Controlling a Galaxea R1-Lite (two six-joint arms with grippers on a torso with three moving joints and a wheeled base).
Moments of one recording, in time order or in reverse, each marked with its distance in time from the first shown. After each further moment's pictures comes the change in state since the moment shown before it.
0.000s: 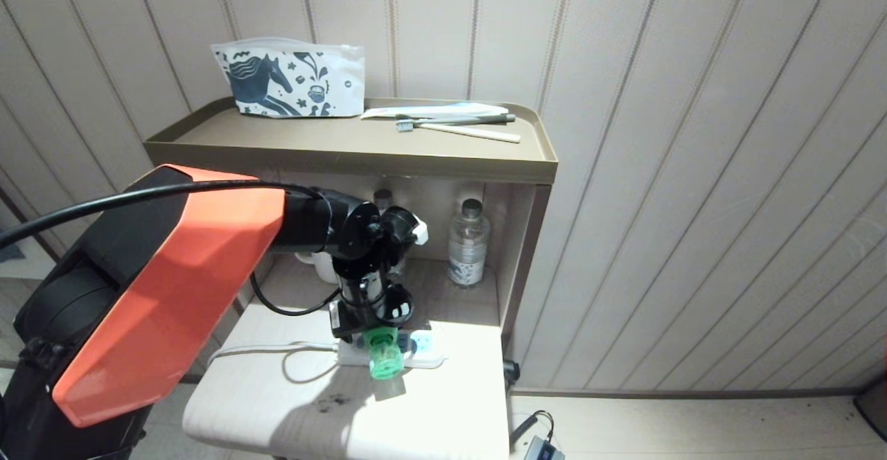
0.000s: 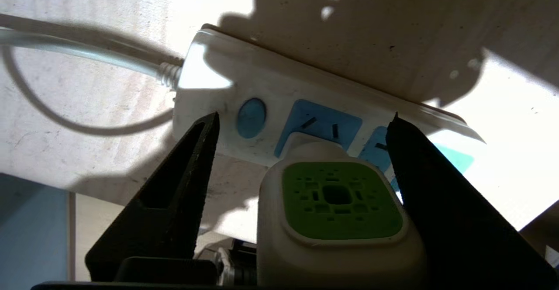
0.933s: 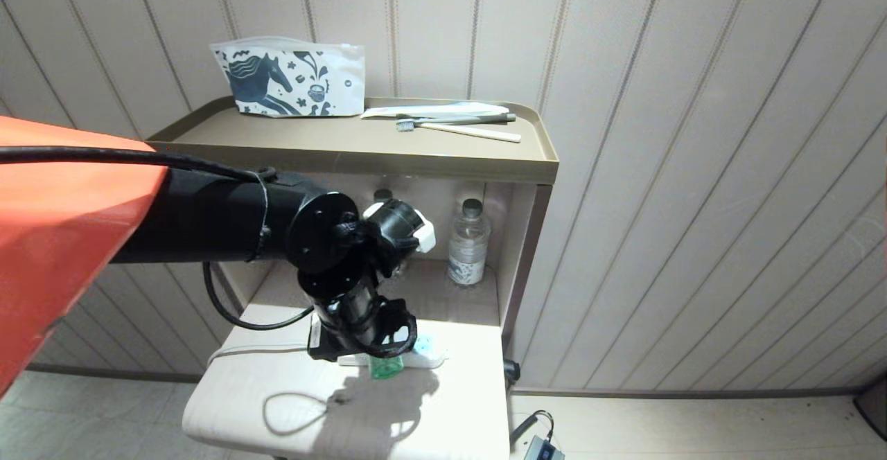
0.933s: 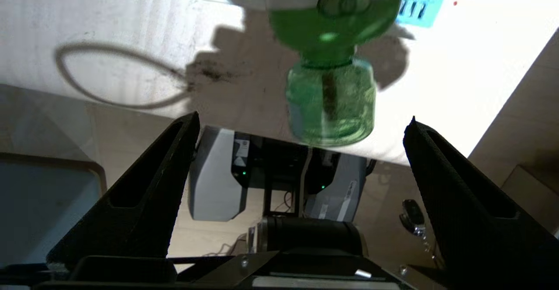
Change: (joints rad) left arm -0.127 -0.317 0.287 -0.032 -0.002 0.037; right arm 0.000 0.000 0.000 0.000 0.000 0.000
